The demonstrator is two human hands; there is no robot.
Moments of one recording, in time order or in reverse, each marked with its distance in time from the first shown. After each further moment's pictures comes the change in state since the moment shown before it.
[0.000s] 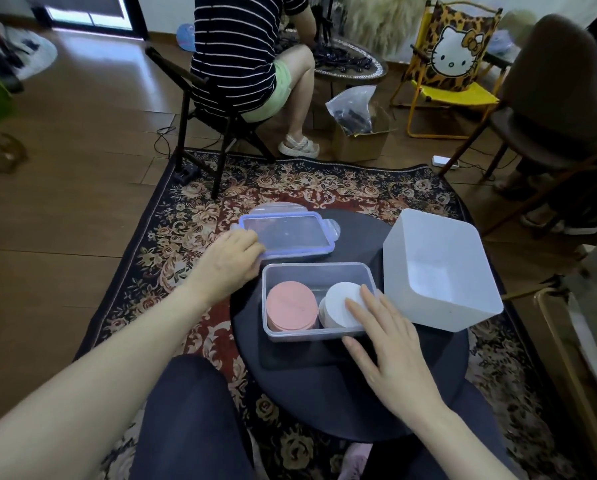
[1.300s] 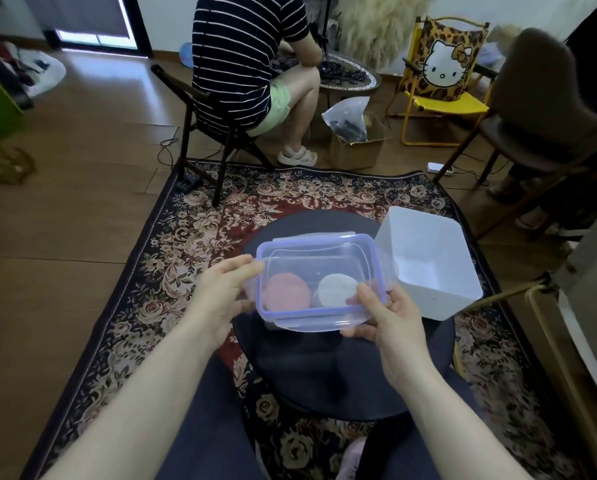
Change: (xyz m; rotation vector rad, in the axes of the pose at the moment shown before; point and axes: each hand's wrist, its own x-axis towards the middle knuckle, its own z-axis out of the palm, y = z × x) left_hand -0.007 0.098 -0.096 -1.493 0.089 -1.404; right_hand 0.017 -0.044 -0.048 1.368 0.197 0.639
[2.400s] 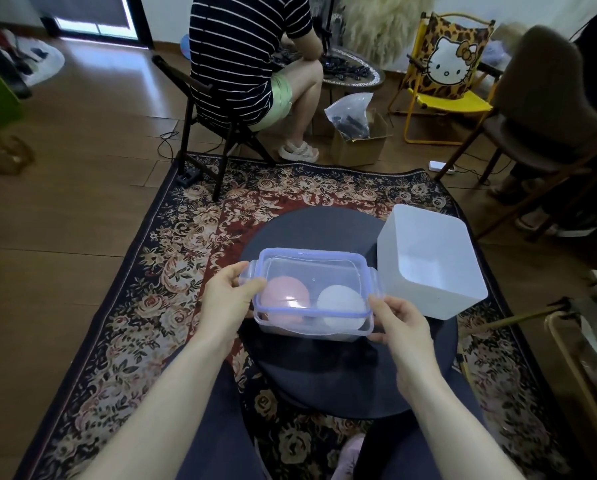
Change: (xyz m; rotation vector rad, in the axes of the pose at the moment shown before) left_hand 0.011 -0.031 -0.006 0.193 0.096 0.120; right_hand 0.004 0.020 -0.015 -0.233 0.186 0.076
